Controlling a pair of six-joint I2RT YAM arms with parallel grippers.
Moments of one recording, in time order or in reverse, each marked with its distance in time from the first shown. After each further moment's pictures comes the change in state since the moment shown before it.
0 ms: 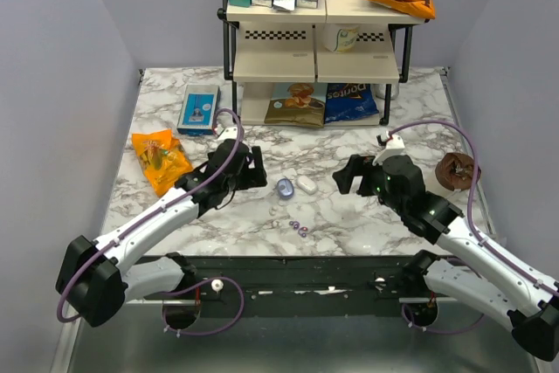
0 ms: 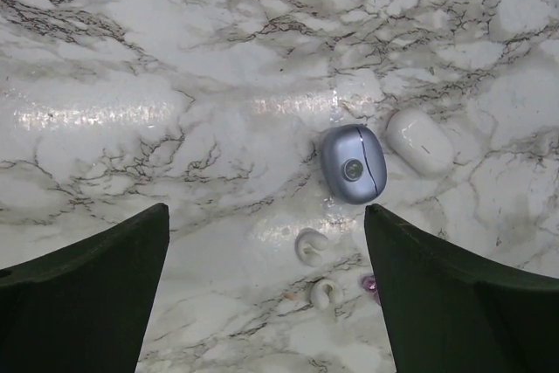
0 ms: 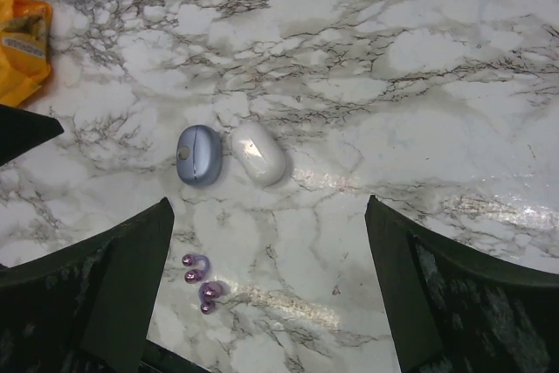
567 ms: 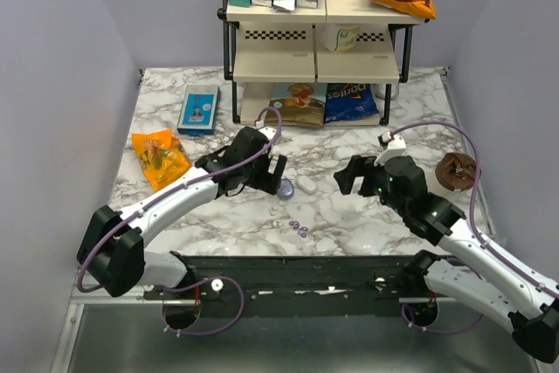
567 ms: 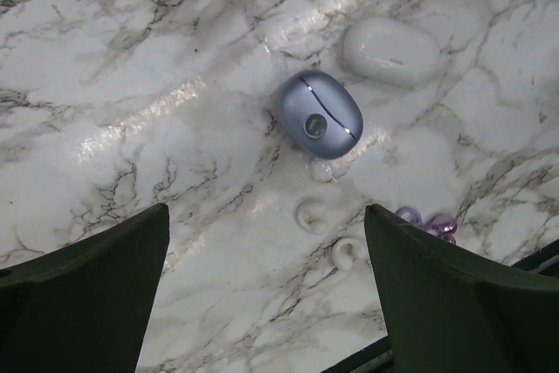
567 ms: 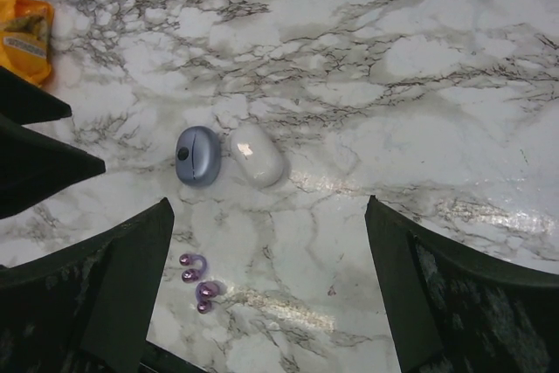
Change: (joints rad) left arm -0.024 0.203 0.169 -0.074 0.225 0.360; right arm 0.000 -0.016 0.000 -0.007 0.002 -0.018
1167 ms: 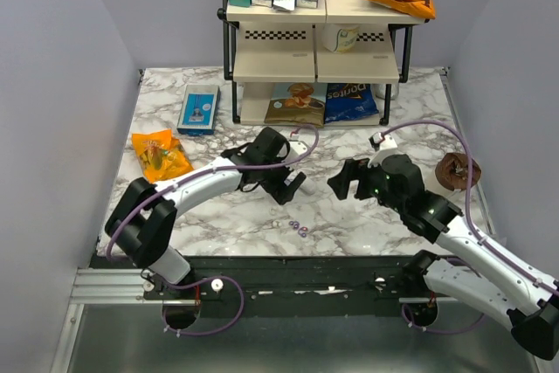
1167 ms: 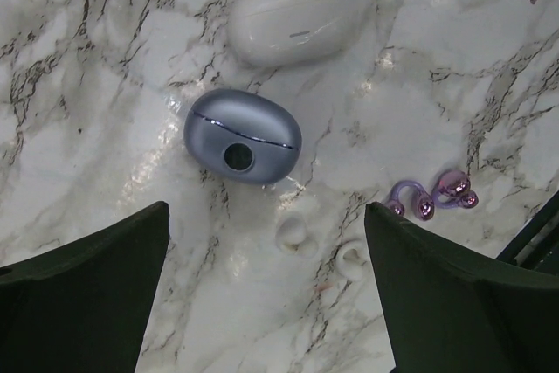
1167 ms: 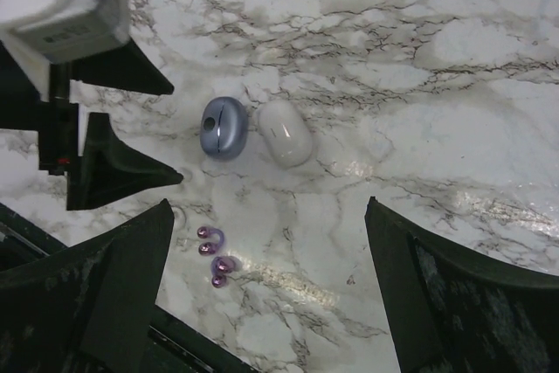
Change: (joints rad) left arm -0.037 0.200 0.054 0.045 0.242 0.365; right arm 0.000 0.031 0.007 -0.001 -0.126 -0.027
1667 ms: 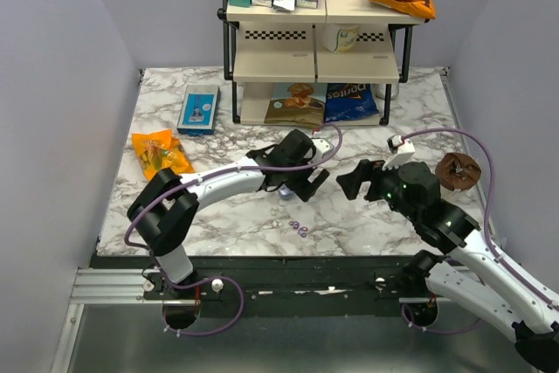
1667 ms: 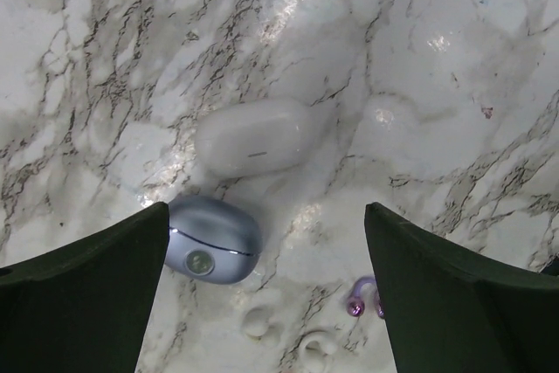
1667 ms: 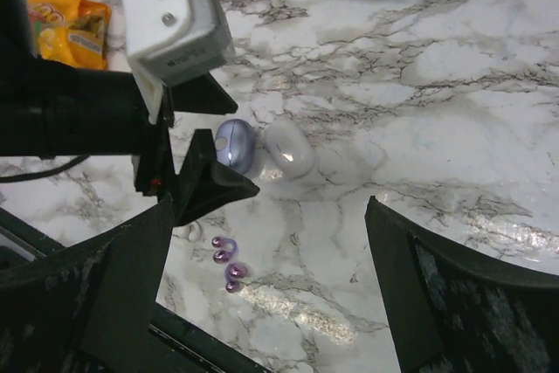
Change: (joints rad) left arm -0.127 0.159 0.138 0.098 -0.125 -0.101; right arm 0.000 -0.135 0.000 -0.051 0.048 0.037
